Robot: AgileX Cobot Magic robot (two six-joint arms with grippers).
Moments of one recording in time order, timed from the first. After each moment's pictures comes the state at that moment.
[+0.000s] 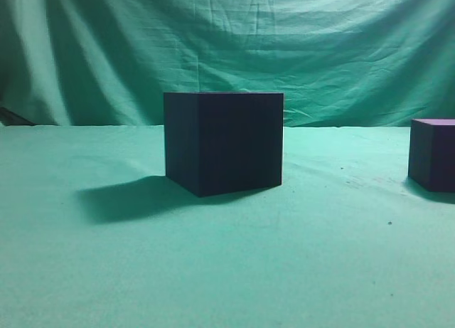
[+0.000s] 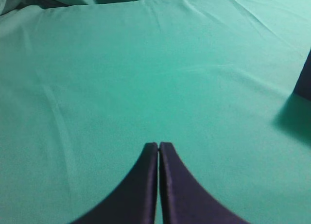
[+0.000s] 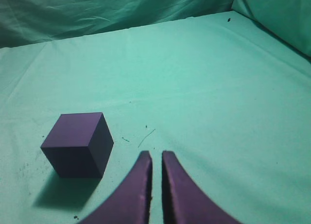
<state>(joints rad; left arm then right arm) -0.17 -0.02 0.02 0.09 0.36 -0.03 -0.02 -0.02 0.03 0.08 0.37 0.07</state>
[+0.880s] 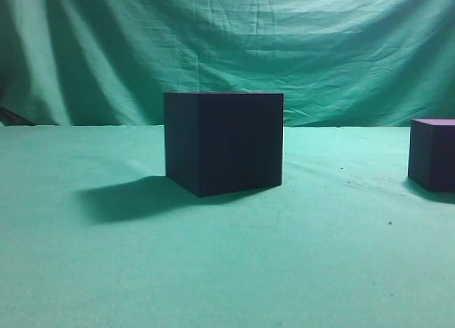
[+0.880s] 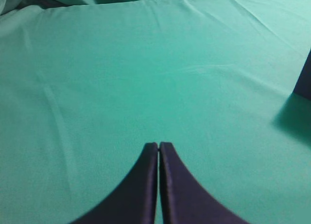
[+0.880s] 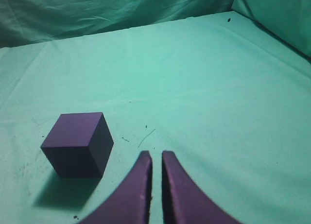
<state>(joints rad) -0.17 -0.02 0.02 0.09 0.36 -0.03 -0.02 -0.02 0.03 0.08 0.37 0.06</state>
